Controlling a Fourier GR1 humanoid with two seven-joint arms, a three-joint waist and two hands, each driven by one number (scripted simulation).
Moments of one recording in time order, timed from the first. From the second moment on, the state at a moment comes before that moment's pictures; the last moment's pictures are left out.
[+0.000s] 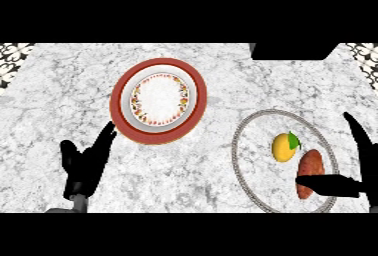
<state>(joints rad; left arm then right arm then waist) 0.01 0.17 -0.13 -1.45 0.17 0.10 0.21 0.06 -0.49 0.13 -1.93 0.43 -0.15 0.79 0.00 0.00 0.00</state>
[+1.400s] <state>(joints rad) 0.01 0.11 -0.07 -1.45 0.11 0.05 0.20 -0.10 -0.26 0.11 -1.51 0.68 -0.05 0.67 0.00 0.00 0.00</state>
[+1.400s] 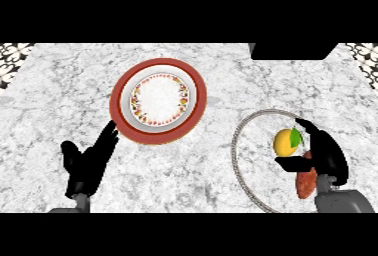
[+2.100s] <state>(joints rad) 0.01 0.10 -0.05 -1.46 0.10 0.03 0.23 -0.11 -0.21 0.15 -1.54 0.89 -0.12 0.63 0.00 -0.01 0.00</state>
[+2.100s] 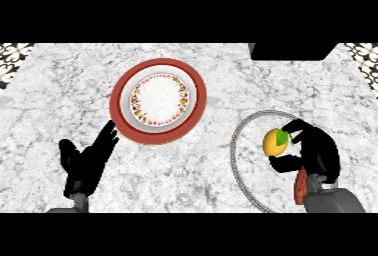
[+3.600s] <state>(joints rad) -0.07 0.07 -0.14 -1.42 0.06 -0.01 0.26 -0.72 -0.01 0.59 -1.39 1.37 -0.49 1.14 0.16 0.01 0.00</state>
